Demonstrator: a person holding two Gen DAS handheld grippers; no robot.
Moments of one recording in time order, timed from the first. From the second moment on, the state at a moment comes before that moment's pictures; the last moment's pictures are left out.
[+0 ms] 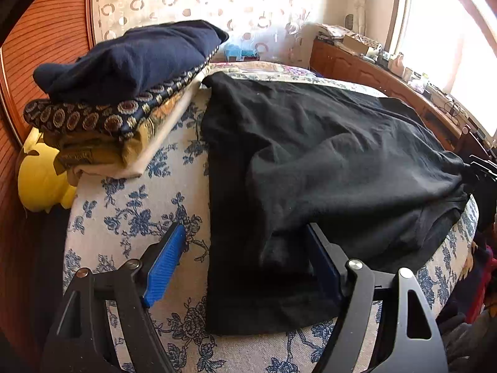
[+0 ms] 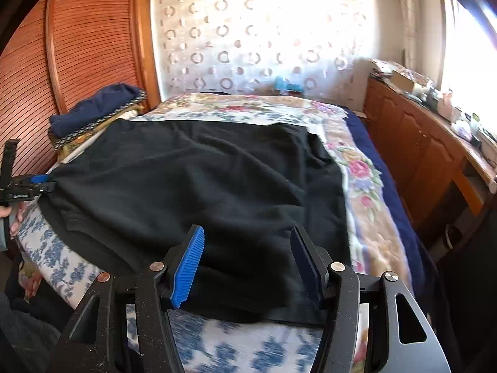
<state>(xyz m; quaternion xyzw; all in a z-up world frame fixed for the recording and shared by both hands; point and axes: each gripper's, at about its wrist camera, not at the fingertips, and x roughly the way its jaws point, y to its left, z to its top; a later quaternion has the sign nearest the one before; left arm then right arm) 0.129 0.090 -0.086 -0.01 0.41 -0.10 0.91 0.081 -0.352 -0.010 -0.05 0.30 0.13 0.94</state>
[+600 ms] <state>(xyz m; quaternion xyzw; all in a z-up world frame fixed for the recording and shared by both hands) 0.131 0.089 -0.090 -0.01 0.41 -0.09 0.91 0.145 -0.246 -0.057 -0.09 0.32 0.22 0.92</state>
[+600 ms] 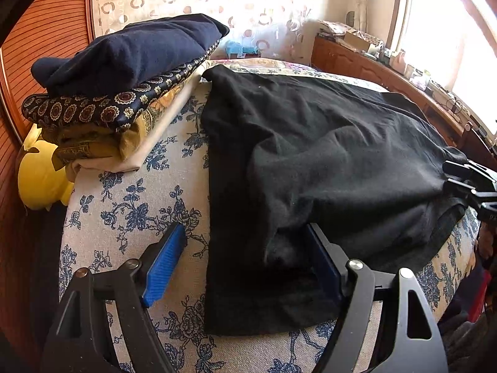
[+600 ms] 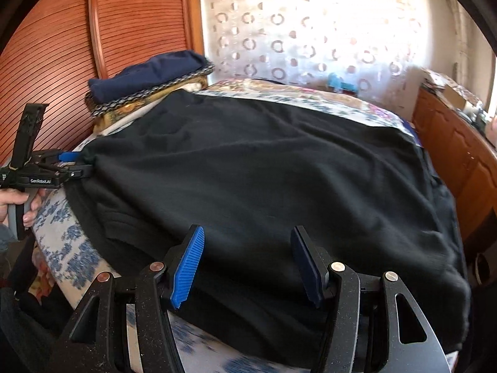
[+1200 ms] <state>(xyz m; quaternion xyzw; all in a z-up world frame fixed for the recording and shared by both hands) 0.131 0.089 -0.090 -0.01 0.41 -0.10 0.91 0.166 -0.210 -0.076 -0.11 0.33 0.23 0.91</state>
